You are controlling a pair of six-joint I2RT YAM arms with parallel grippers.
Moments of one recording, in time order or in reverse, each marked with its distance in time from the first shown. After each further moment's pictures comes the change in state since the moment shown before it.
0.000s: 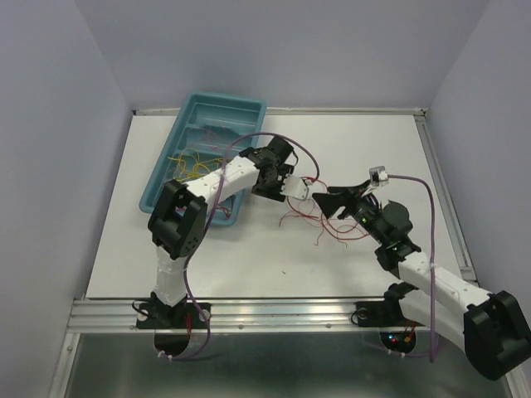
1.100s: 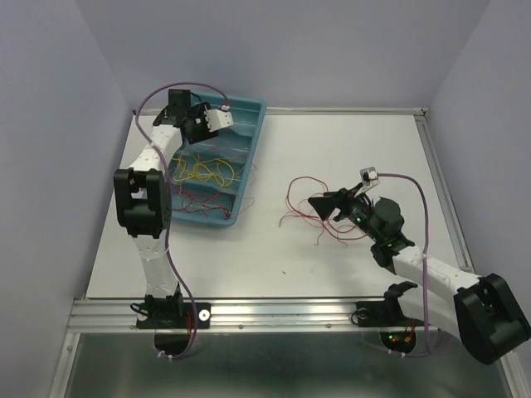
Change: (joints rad) left arm 0.617 0.200 0.251 0.274 0.264 -0.013; right arm 0.000 0.083 0.000 0.003 -0.020 -0.005
